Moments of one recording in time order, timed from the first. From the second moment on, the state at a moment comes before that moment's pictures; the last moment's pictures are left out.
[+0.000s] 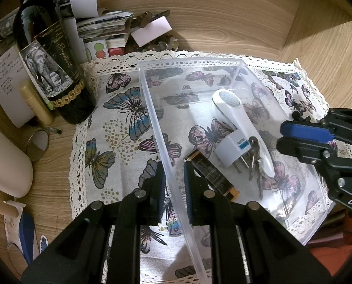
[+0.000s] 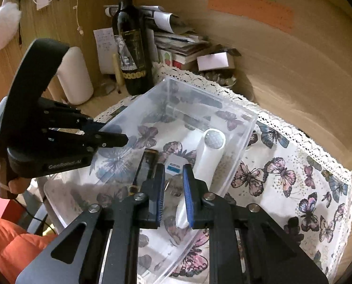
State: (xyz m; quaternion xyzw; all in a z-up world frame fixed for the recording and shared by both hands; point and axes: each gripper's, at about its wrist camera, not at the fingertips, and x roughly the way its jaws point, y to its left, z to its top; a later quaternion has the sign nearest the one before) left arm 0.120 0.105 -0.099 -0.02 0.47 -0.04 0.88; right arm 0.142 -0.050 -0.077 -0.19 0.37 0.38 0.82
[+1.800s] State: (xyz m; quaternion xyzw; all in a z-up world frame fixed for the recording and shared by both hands) left arm 0.121 0.104 -0.098 -0.03 0.47 -0.04 0.88; right arm 0.160 -0.174 -0.130 -0.06 0.44 0.16 0.88
